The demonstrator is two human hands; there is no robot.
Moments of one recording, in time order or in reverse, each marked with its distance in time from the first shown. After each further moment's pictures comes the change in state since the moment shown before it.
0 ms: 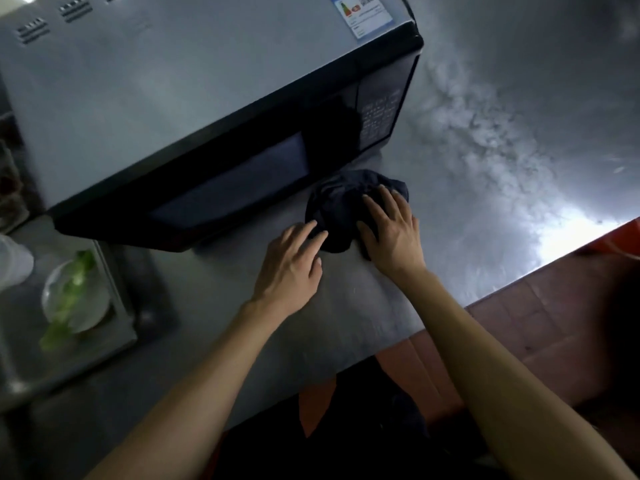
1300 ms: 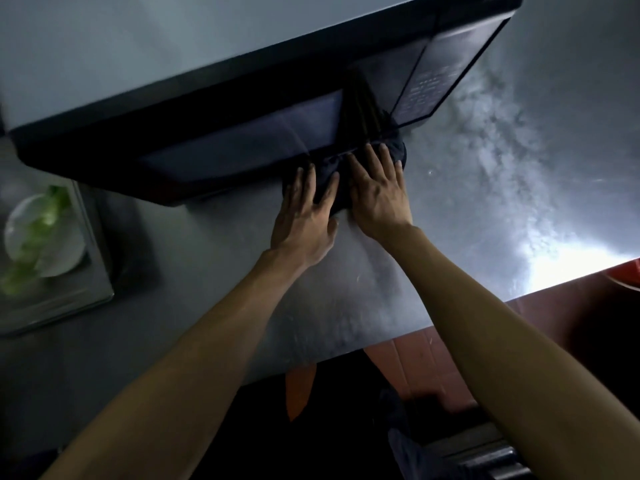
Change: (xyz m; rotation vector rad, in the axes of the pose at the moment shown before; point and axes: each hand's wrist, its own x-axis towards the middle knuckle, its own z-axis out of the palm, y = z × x) left_hand 0.043 -0.012 0.042 0.073 -0.073 -0.231; right_hand 0.063 -0.027 0.027 -0.151 -0.217 -0.148
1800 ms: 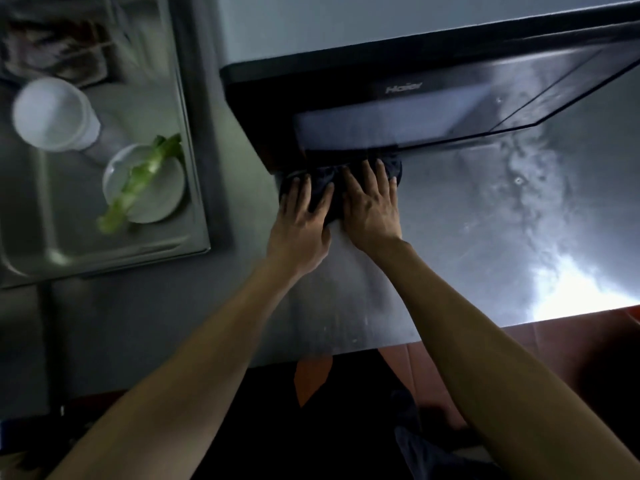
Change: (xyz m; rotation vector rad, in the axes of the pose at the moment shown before) left_hand -0.099 -0.126 -0.008 -0.024 0.098 -0.122; right_hand -0.018 -0.156 0.057 0.002 -0.053 -0.072
